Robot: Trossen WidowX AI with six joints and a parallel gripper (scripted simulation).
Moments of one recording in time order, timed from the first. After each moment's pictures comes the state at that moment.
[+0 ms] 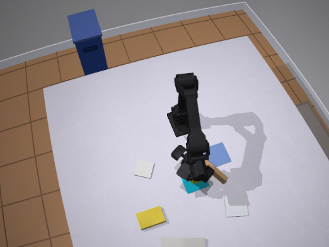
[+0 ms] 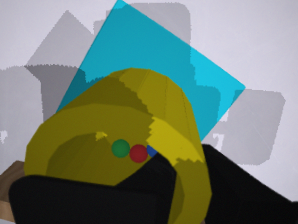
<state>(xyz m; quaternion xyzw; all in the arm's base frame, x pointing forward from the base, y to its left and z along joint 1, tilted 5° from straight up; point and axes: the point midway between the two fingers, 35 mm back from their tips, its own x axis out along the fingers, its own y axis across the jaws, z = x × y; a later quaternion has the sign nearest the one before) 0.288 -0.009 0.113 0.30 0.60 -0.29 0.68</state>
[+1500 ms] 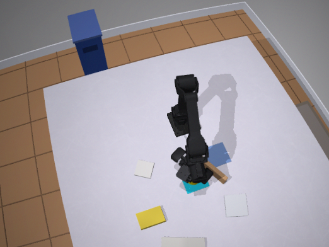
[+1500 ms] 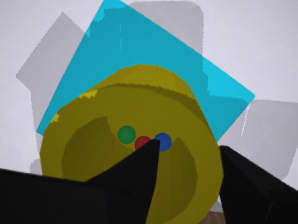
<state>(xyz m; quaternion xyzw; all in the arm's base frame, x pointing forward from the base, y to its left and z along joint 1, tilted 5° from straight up) 0.289 -0.010 0.089 0.30 0.60 -0.29 0.68</state>
